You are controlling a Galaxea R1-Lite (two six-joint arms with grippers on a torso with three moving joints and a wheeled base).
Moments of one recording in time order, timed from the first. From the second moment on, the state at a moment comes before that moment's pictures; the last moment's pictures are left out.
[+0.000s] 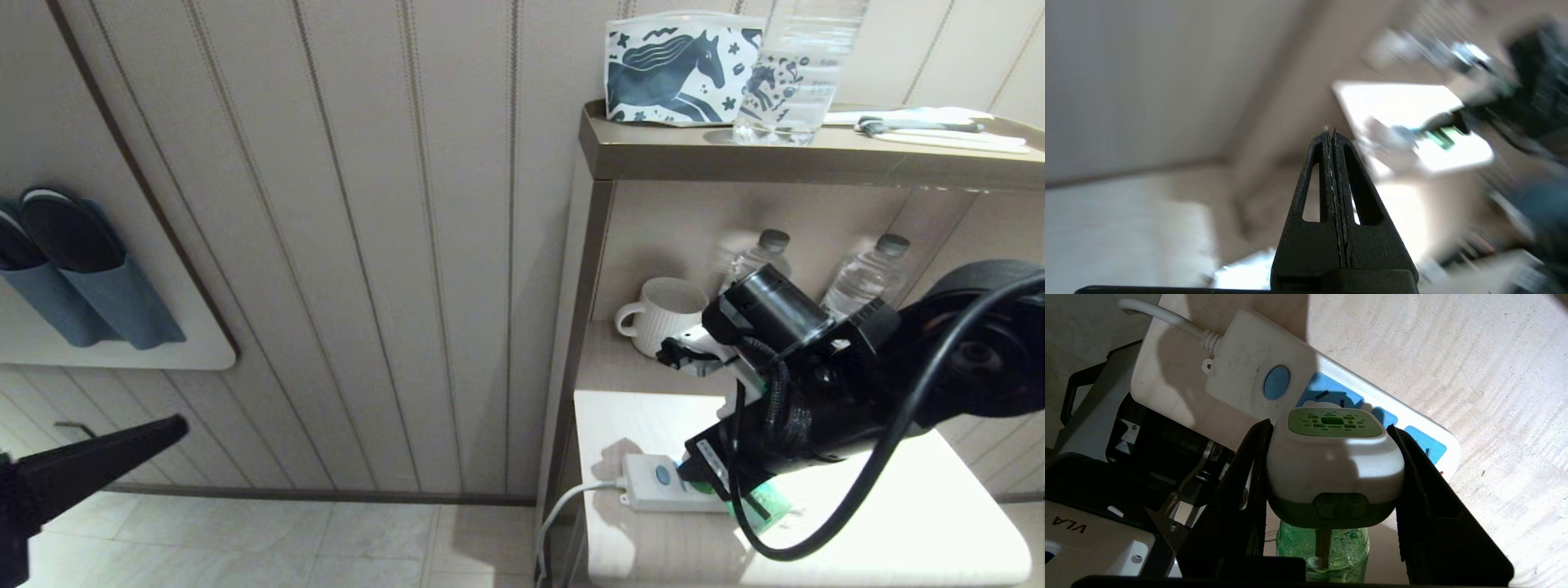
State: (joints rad) left arm -0.17 0.90 -0.49 -0.18 -0.52 -0.34; right arm 0.55 1.70 -1.19 0.53 -0.14 0.06
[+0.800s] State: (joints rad) left arm -0.65 1.47 -0.61 -0.46 -0.50 -0.44; right arm 0.58 1.74 -1.23 0.53 -0.14 0.06
